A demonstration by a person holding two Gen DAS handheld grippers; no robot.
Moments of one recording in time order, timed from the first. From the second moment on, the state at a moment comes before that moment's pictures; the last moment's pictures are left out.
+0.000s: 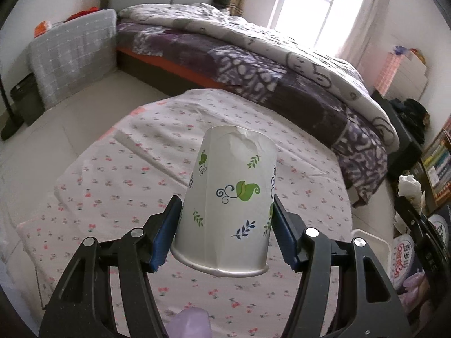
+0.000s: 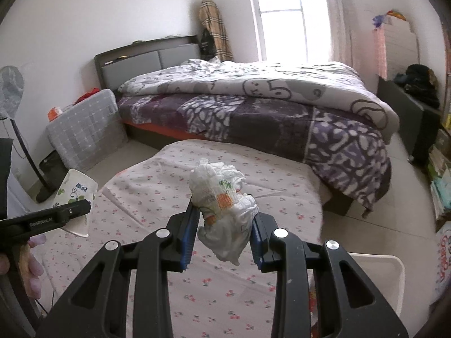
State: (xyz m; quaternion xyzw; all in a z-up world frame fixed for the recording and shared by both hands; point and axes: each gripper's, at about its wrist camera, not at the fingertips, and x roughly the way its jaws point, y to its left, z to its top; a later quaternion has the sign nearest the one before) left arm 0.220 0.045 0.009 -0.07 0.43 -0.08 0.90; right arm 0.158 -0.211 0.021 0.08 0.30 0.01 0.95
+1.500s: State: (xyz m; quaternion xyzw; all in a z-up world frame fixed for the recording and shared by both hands) left arm 0.185 -0.160 -0.021 0.01 0.46 -0.25 0.85; right arm 0.059 -0.417 -0.002 0.21 0.34 -0.20 0.90
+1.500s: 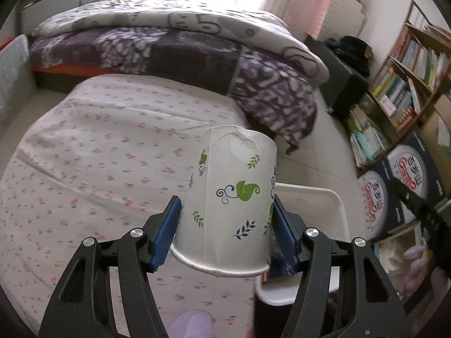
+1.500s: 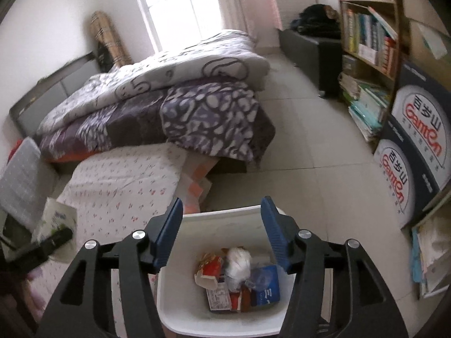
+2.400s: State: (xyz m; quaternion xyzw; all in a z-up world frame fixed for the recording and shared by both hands) left arm 0.137 -0.265 -0.050 0.05 0.50 -0.36 0.79; right arm 0.027 -0.462 0.011 0.26 0.29 -0.25 0.89
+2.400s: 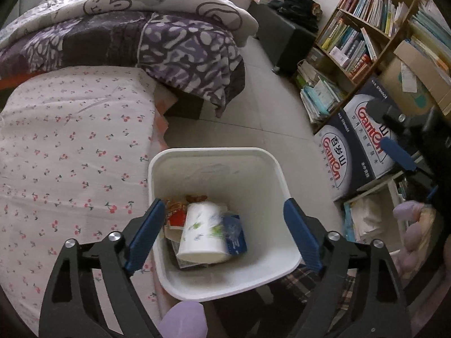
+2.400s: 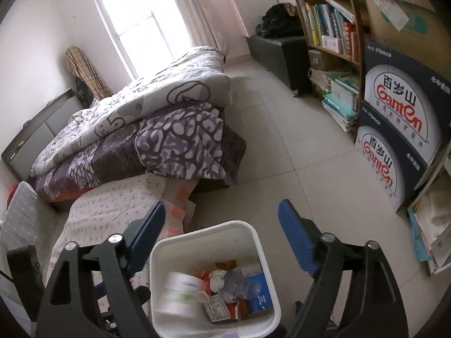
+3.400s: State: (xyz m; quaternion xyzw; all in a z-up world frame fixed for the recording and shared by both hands) left arm 0.116 -0.091 -0.005 0.06 0.34 -0.09 0.93; right arm 0.043 -0.304 0.008 0.09 0.29 -0.22 0.93
